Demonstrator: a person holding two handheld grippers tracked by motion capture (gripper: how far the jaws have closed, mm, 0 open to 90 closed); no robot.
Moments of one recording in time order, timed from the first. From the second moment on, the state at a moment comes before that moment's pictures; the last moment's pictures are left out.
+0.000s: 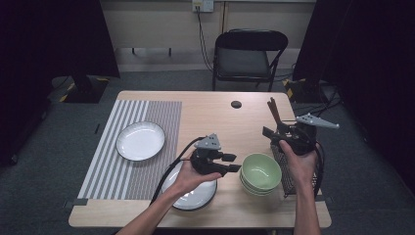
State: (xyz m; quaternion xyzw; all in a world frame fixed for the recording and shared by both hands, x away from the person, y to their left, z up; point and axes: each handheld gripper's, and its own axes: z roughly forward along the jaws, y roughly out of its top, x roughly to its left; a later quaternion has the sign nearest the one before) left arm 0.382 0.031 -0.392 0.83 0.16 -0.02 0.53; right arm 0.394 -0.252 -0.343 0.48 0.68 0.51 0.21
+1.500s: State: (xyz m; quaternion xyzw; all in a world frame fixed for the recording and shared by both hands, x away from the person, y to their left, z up) left arm 0.359 -0.057 -0.425 0.90 0.04 -0.02 0.44; right arm 0.388 -0.258 -0.344 0.48 0.67 0.52 0.20
